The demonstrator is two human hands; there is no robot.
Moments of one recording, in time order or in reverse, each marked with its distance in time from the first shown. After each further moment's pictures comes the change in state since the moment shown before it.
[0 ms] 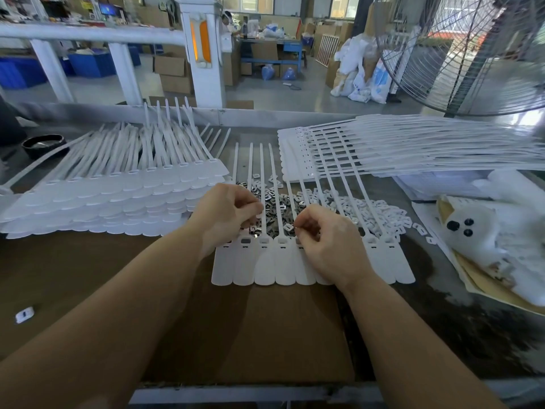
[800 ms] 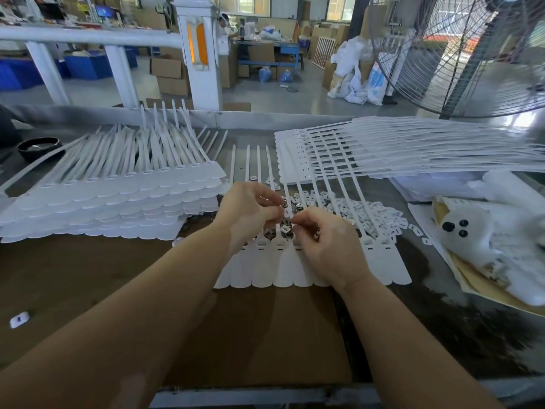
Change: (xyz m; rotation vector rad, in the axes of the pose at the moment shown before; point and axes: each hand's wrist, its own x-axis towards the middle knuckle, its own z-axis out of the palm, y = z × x) left_hand 0.009 0.016 0.027 -0.245 0.005 -0.046; right_hand -0.001 -0.001 0.000 0.052 0.038 0.000
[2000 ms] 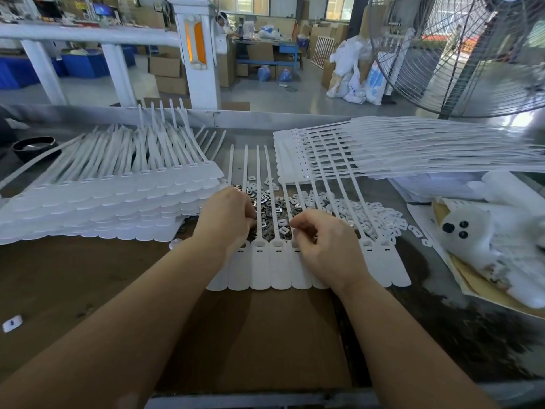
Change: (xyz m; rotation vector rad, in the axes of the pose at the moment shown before) left_hand 0.003 -0.013 -0.014 0.784 0.136 0.170; right_hand 0.001 0.000 0.001 -0.066 -0.015 -0.002
